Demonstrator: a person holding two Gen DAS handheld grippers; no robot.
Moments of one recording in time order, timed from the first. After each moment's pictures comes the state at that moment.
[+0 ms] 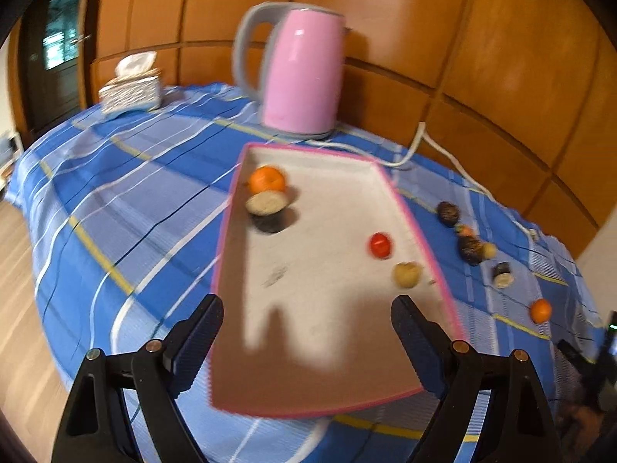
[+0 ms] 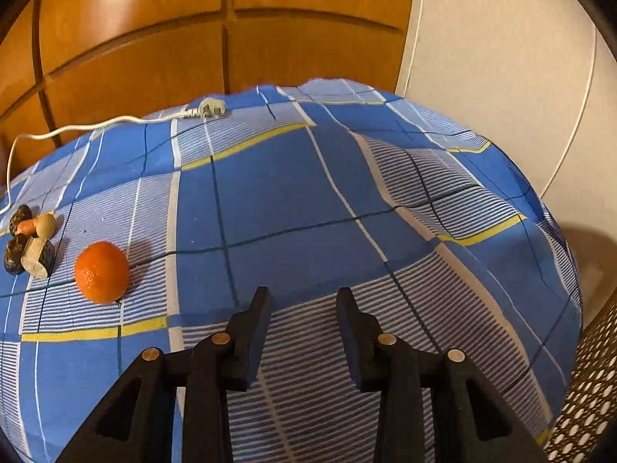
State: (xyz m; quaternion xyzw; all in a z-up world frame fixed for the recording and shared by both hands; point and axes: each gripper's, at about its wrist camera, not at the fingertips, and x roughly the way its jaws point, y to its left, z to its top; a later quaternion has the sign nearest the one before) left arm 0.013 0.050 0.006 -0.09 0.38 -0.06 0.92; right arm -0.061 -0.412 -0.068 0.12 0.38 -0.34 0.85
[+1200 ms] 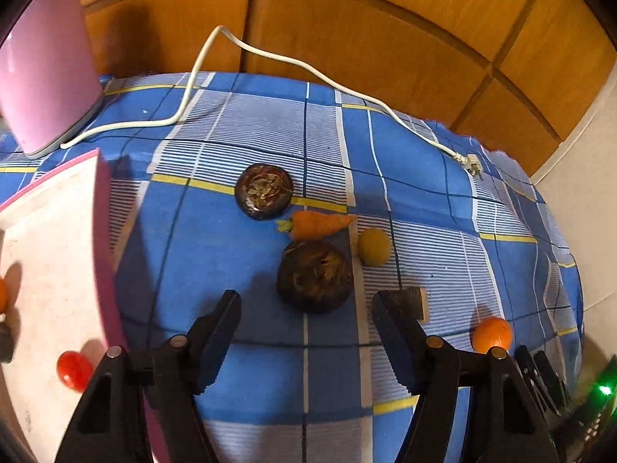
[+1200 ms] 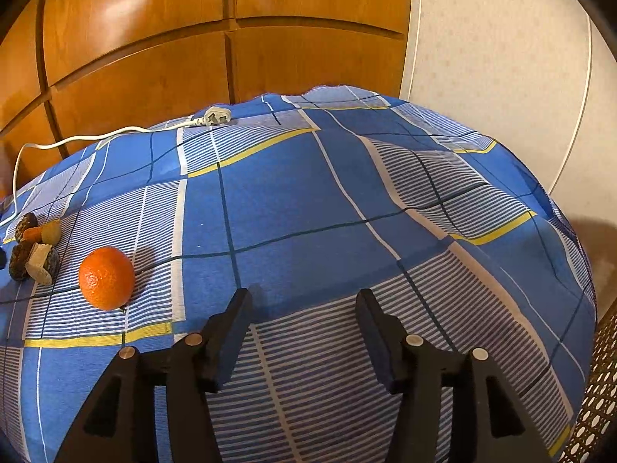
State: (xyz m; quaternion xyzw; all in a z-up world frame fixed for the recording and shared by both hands) left arm 0.155 -0.171 -0.031 0.00 0.50 -0.23 0.84; right arm -0.058 -0.413 -0.074 0.13 0.36 -0.33 0.86
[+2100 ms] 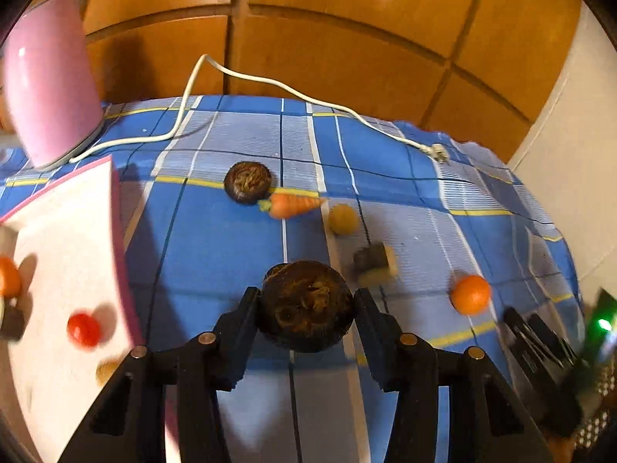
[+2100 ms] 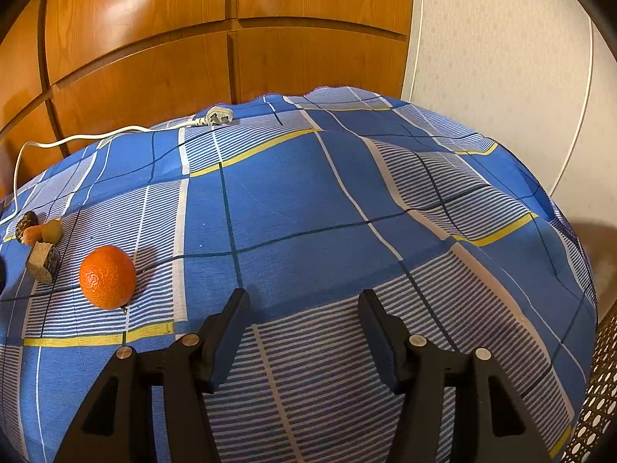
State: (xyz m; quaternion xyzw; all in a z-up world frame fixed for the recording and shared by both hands) left arm 0.096 -0.154 -0.018 0.02 0.45 -0.26 0.86; right arm -0.058 -0.414 -0.075 0.13 0.36 -0.33 0.86
